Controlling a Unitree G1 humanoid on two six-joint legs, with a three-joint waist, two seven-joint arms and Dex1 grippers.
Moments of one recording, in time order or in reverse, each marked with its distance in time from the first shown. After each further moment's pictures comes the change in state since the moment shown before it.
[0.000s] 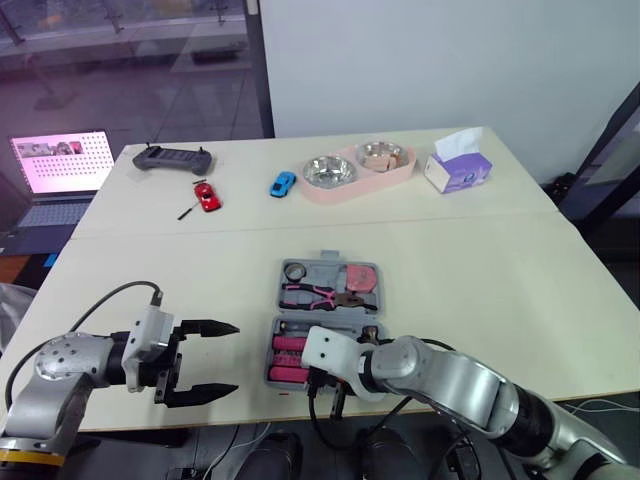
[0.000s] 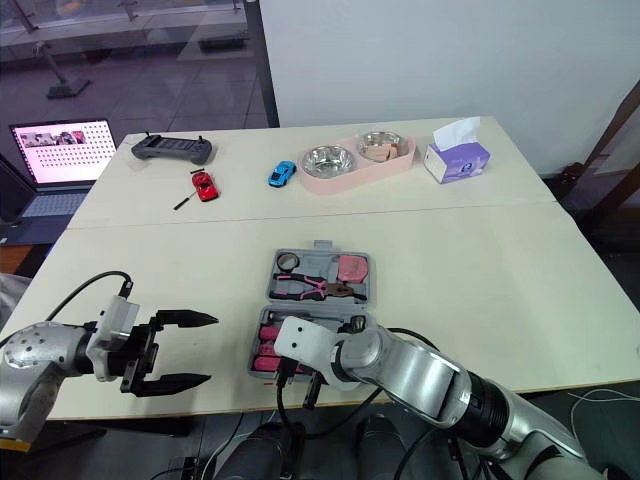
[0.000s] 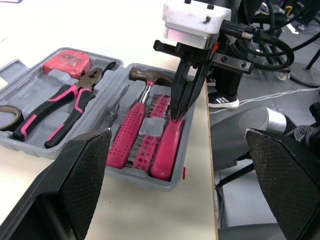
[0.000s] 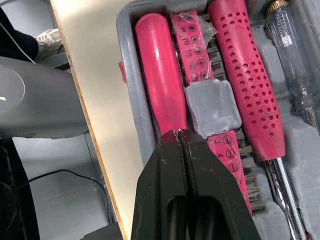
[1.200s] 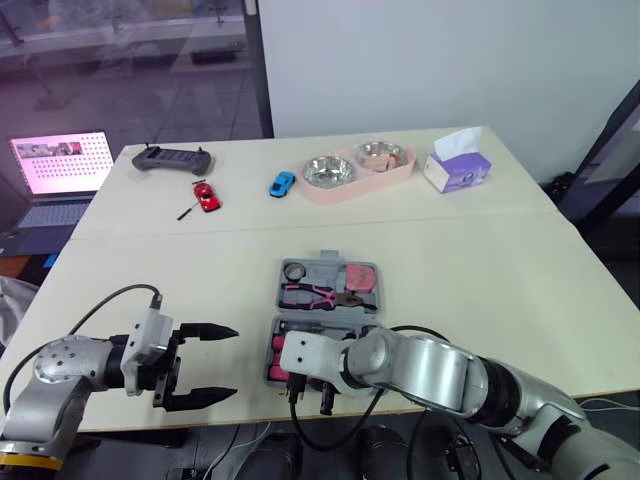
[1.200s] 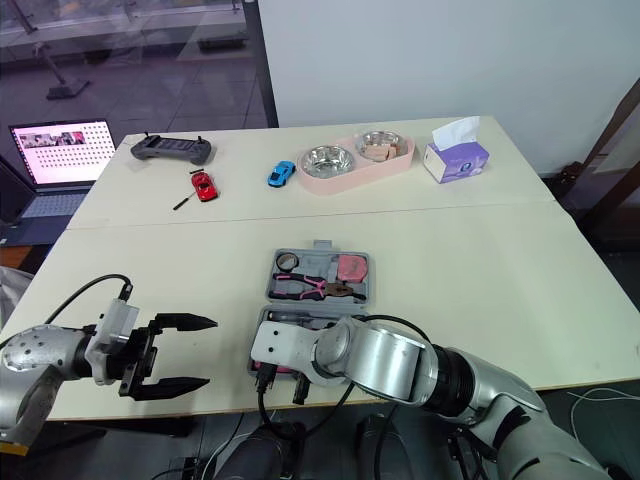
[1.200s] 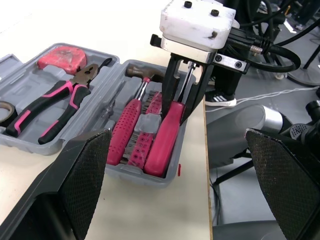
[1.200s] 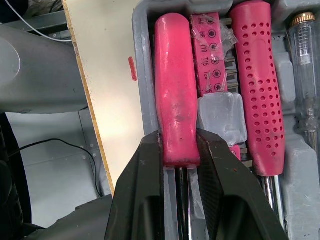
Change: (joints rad) left arm 0.017 0.005 0.001 -0.004 0.000 0.001 -0.001; right arm -0.216 0.112 0.107 0.027 0.087 0.249 -0.073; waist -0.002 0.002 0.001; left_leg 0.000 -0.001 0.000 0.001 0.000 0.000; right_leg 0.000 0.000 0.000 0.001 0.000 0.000
